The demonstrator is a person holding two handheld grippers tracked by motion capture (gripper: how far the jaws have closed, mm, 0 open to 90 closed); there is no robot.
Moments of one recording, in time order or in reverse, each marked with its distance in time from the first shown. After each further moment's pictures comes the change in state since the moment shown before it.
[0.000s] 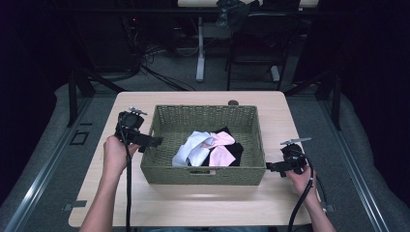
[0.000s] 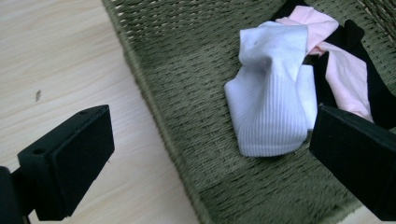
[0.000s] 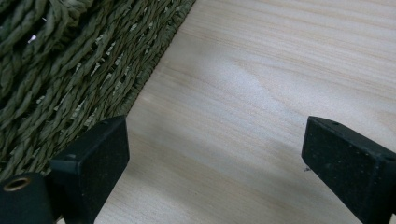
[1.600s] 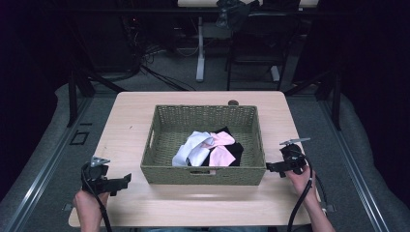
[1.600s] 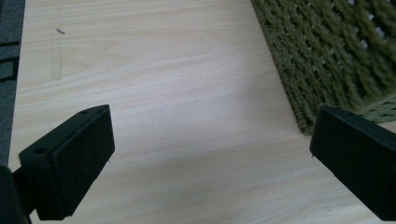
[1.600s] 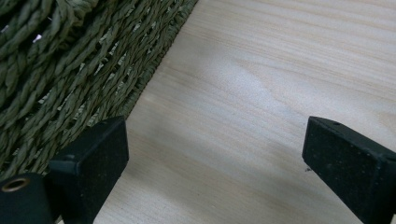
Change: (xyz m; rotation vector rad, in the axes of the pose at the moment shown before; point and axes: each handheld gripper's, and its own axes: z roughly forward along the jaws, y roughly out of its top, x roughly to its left) left arm 0.041 -0.165 0.000 -0.103 0.186 -0.203; right arm 0.003 0.000 0.000 0.004 -0.008 -0.007
